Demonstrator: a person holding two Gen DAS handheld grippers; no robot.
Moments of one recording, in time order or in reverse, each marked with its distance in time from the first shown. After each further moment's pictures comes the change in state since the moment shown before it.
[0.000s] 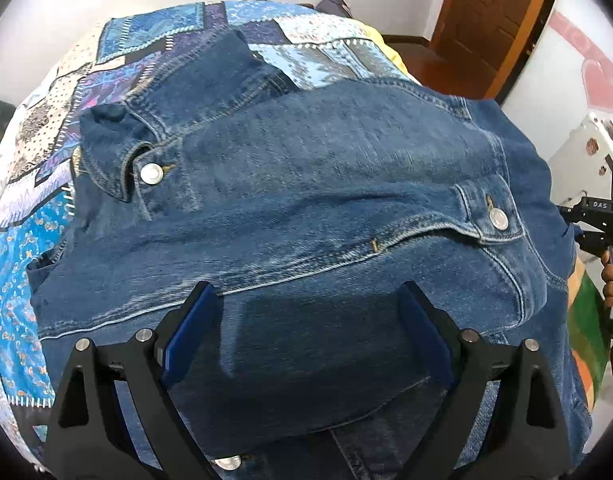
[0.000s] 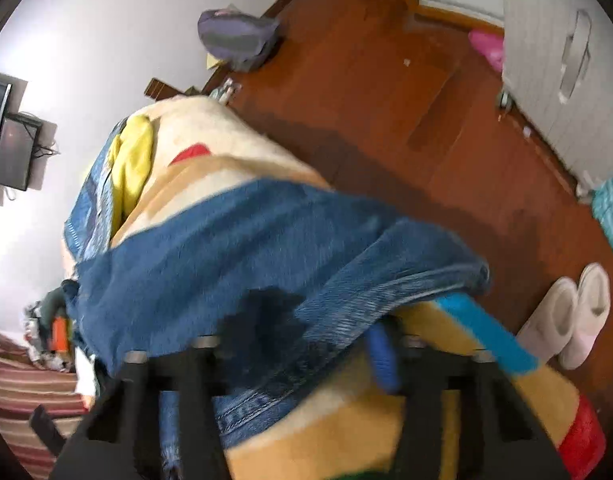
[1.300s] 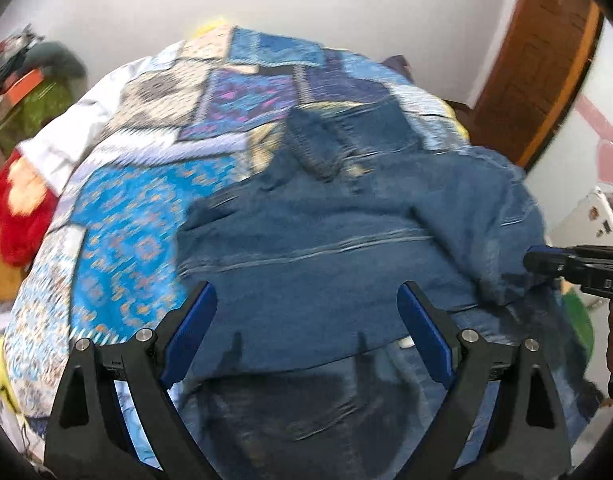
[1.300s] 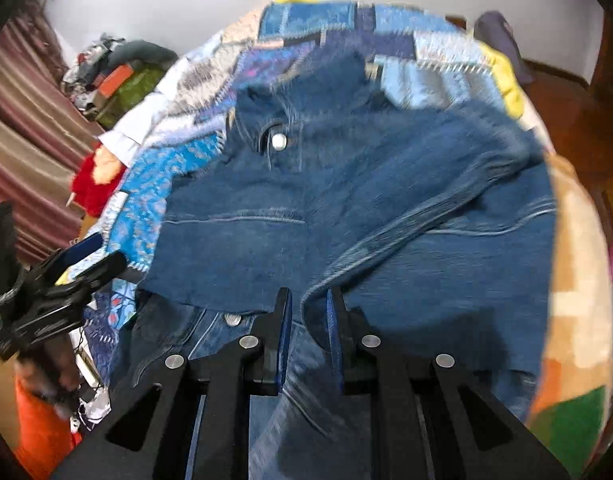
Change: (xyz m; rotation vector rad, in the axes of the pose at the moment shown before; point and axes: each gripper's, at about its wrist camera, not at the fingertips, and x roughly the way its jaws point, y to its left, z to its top) left arm -0.123 0.133 -0.077 -0.184 -0.161 0.035; right arm -0.020 0.313 -0.228 -0.884 0.157 0.093
